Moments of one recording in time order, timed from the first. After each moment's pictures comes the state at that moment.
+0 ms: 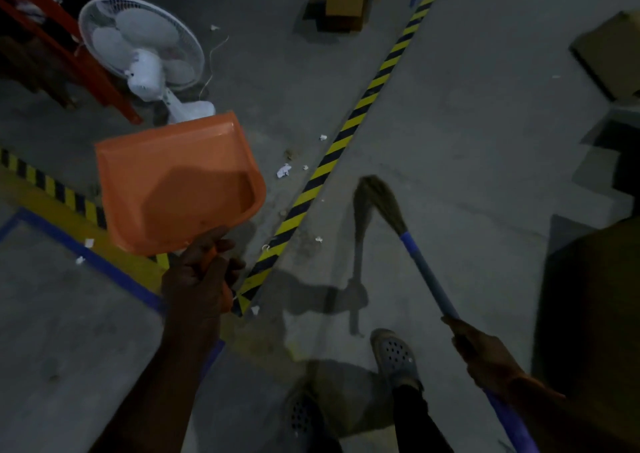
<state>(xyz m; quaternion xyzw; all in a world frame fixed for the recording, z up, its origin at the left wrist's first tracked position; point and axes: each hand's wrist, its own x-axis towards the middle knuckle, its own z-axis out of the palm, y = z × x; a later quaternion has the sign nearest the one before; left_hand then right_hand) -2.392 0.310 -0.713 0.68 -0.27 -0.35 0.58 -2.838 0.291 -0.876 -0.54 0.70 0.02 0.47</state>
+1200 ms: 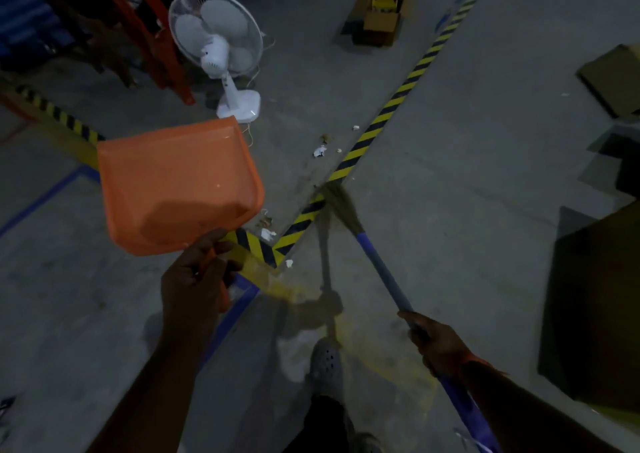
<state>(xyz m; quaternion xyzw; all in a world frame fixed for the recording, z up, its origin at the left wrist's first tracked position) -2.329 0.591 -0.706 0.66 -0.26 -0.32 0.63 -2.712 0.520 -0.871 -0.57 0.62 -0.05 0.53</state>
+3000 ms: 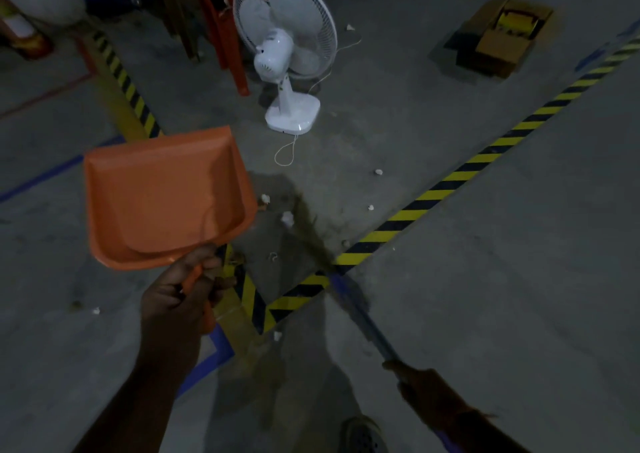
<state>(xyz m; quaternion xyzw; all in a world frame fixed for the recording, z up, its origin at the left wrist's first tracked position) -2.257 0.297 -0.789 0.70 -0.14 -0.23 0.66 -2.609 0.133 -0.962 -0.79 0.38 0.23 0.42</state>
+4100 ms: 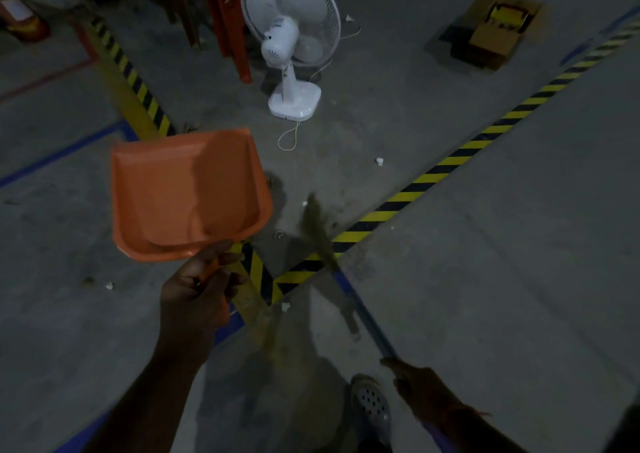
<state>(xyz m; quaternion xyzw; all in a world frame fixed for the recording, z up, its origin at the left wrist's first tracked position) -2.282 0.374 -0.771 0.68 -0.12 -0.27 0.67 -2.637 0.236 -0.948 -0.75 0.42 0.22 0.46</state>
